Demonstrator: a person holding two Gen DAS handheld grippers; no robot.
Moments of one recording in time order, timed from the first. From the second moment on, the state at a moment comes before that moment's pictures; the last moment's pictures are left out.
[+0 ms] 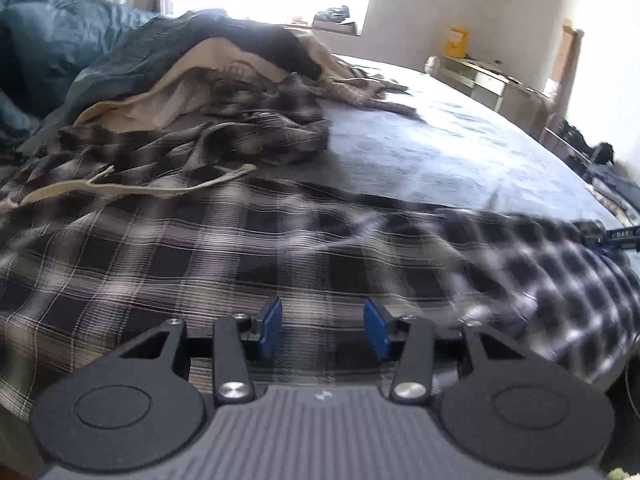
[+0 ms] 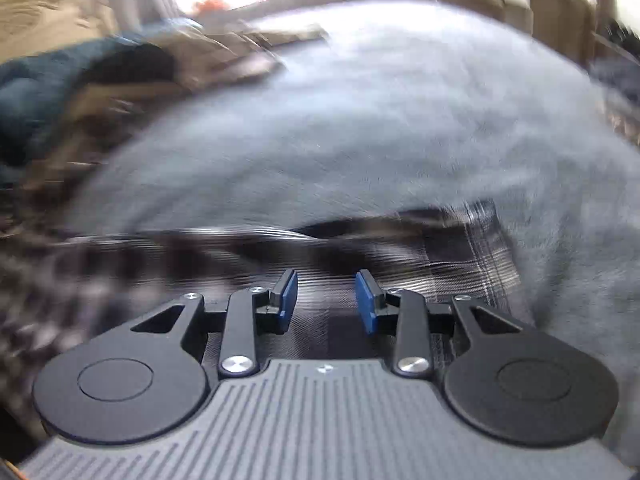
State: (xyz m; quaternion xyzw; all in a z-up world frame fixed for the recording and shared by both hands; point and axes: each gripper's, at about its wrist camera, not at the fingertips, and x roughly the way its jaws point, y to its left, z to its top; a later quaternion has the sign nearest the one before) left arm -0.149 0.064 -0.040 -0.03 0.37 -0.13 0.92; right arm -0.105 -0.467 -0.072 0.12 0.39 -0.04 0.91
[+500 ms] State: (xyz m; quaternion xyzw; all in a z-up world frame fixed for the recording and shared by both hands) left arm -0.032 0.100 -0.018 -0.03 0.29 -0.07 0.95; right arm 0.035 -0.267 0.025 0.05 0.33 0.17 0.93
